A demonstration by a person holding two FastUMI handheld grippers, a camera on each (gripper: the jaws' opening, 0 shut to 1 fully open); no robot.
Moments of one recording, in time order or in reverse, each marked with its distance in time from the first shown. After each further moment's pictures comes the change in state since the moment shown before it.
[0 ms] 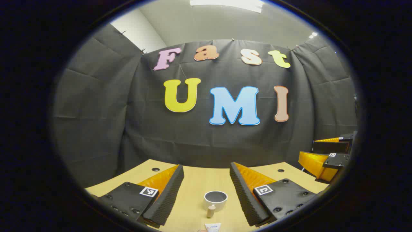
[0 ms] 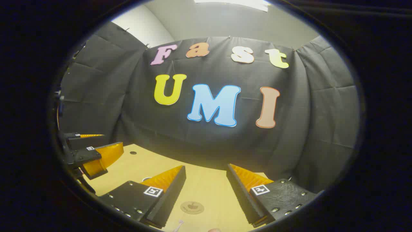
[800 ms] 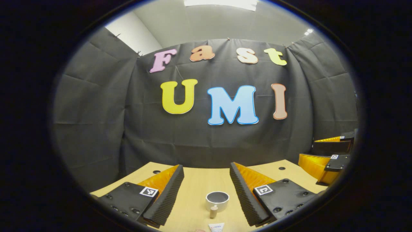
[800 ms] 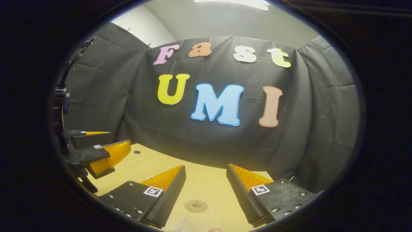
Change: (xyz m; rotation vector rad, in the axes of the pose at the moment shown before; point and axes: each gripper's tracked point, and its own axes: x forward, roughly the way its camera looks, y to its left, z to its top) left arm 0.003 -0.004 0.005 0.039 0.007 -0.010; right arm -0.010 0.010 -0.001 0.010 0.012 0.028
